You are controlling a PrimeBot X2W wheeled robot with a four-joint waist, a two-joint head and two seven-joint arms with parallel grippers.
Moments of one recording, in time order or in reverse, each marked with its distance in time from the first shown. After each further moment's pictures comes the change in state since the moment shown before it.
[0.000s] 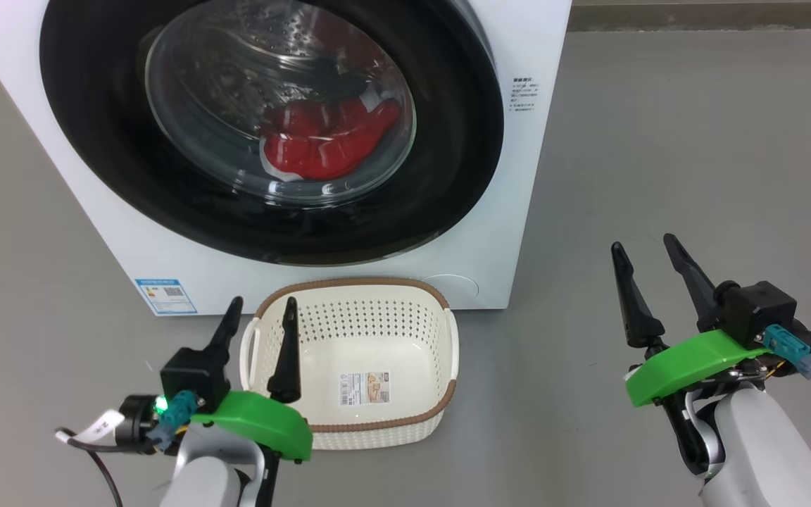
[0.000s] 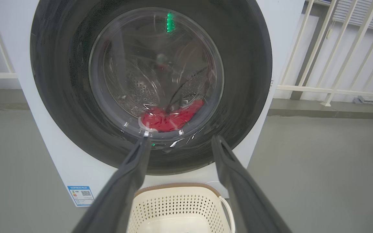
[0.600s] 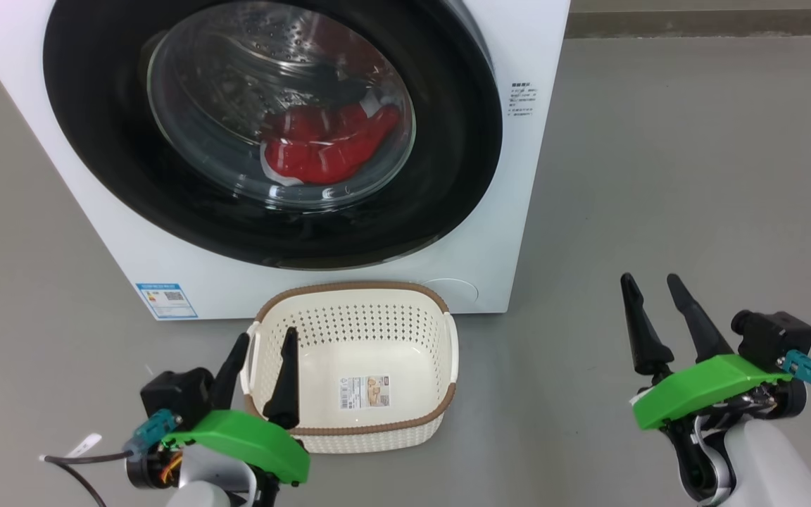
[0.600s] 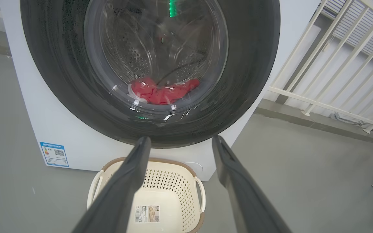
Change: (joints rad) left arm 0.058 -0.001 0.012 -0.001 -0.200 -0.049 0.052; right arm 0.076 0.008 -0.009 -0.011 0.205 0.000 0.053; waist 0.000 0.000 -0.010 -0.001
